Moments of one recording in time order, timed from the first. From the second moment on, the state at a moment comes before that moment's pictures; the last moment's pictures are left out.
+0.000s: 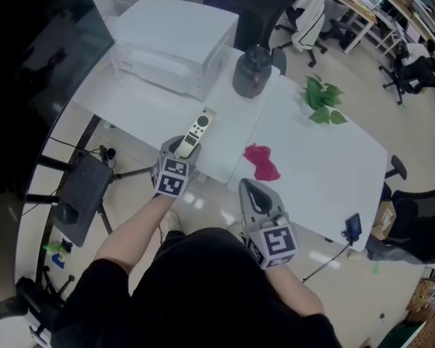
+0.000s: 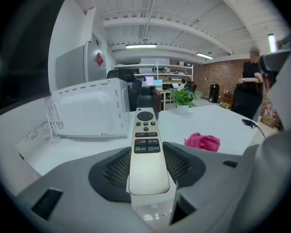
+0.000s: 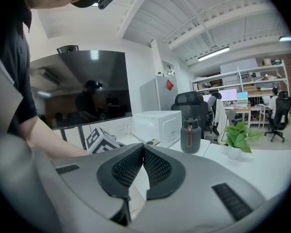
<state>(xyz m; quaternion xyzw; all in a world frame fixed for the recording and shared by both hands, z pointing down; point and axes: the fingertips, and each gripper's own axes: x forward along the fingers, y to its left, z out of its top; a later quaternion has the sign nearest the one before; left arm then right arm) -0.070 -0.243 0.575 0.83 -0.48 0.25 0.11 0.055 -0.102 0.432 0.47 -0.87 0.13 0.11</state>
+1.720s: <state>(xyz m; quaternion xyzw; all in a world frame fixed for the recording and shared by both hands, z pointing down) -0.037 -0.151 0.421 0.89 -0.42 0.15 0.00 0.136 -0.144 0.502 0.58 -0.79 0.11 0.16</state>
